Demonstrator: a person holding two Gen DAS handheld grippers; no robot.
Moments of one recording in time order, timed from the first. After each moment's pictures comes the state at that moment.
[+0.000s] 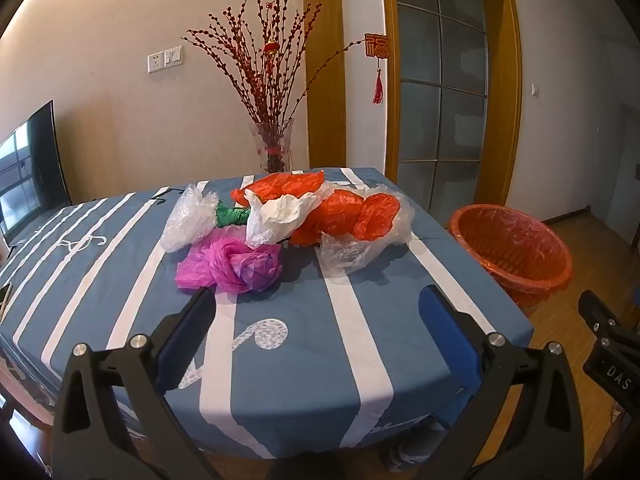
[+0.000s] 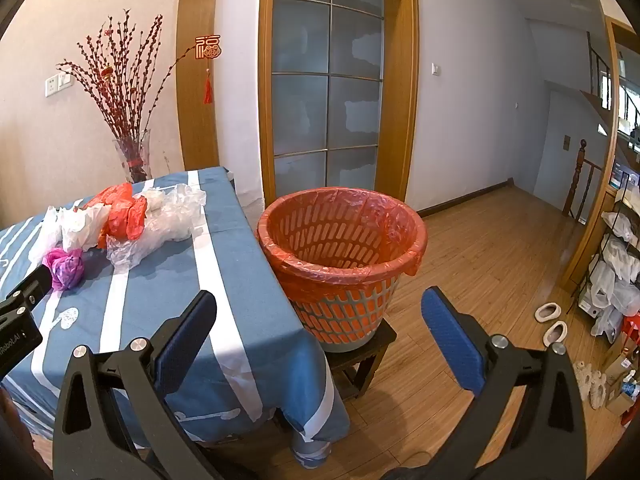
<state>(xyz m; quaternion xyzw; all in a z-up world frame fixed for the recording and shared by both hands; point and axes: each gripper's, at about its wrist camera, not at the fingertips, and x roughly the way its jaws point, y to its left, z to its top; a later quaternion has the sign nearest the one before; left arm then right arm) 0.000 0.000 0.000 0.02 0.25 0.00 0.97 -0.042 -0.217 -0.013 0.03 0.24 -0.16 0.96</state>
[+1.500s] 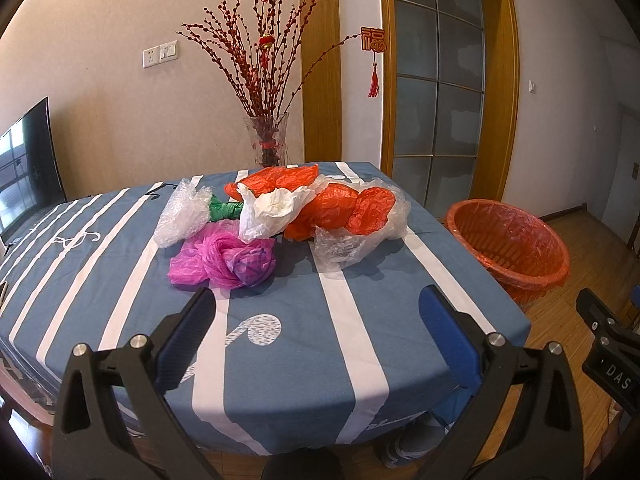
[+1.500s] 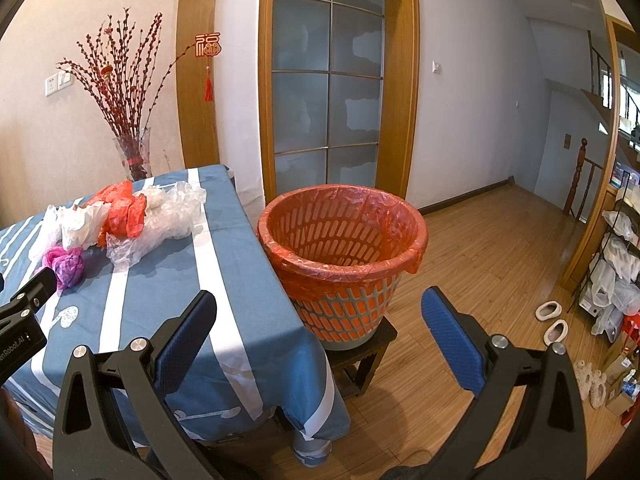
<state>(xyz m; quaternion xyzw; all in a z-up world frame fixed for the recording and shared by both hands) 0.001 -0.005 -0.006 0.02 0.25 0.00 0.97 -0.042 -0.219 -0.016 0.03 0.24 -0.16 0.96</state>
